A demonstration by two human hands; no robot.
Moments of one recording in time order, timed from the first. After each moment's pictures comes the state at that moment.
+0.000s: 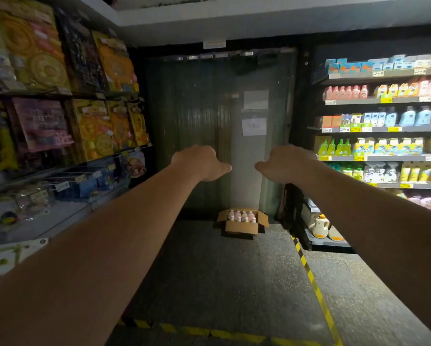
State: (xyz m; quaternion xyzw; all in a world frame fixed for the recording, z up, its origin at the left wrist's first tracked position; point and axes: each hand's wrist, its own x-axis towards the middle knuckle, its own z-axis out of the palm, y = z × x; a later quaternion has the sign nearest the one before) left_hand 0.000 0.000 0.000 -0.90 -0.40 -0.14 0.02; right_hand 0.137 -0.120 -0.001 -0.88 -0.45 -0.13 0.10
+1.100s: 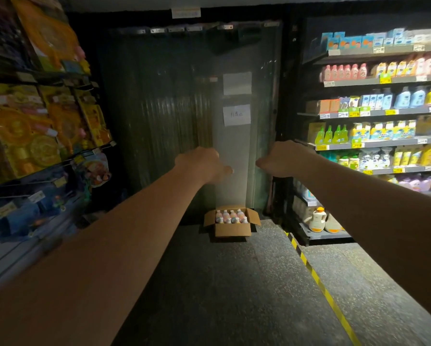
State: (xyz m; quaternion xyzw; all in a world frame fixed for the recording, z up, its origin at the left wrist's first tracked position) left_hand 0.114 0.298 -0.020 -0.94 -0.32 -0.09 0.01; right_hand 0.239 0.173 -0.017 -0.92 -0.36 -0.05 0.12
